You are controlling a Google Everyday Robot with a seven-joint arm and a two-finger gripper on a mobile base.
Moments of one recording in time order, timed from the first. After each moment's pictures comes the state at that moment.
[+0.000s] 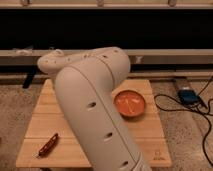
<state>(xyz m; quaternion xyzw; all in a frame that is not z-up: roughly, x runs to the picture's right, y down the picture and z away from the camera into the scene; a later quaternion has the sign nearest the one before) -0.211 0.058 0.820 -0.29 0.25 0.58 0.72</state>
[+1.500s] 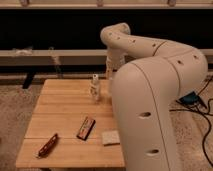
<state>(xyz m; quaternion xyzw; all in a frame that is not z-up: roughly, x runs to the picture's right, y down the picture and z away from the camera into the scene) 0.069 -0.060 0.817 -0.20 0.27 0.72 0.61</state>
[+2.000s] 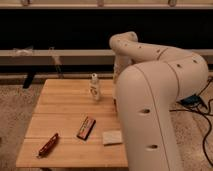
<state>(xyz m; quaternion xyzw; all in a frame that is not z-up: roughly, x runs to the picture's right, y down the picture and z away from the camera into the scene) 0.118 -0.029 0.837 -0.19 0.30 0.74 0.57</state>
